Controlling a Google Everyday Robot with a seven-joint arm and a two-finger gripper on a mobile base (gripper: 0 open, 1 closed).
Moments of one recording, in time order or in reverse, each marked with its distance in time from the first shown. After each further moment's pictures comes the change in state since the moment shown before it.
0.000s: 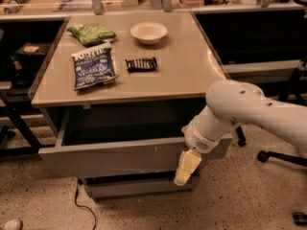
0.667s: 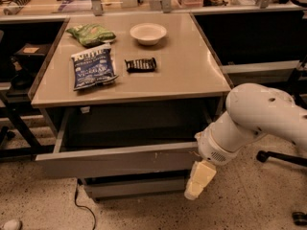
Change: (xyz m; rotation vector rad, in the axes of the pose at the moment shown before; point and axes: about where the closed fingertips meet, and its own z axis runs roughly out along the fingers) arm 0.023 0.048 -0.038 0.003 0.005 0.073
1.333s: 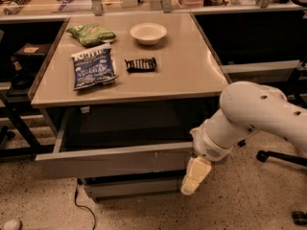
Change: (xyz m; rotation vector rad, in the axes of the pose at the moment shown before) arm -0.011 -0.010 0.006 0.019 -0.004 -0.041
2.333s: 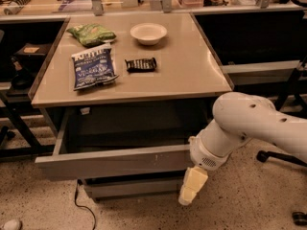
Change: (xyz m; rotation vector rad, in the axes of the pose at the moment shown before) arm 0.014 0.016 0.030 -0.074 0.033 0.037
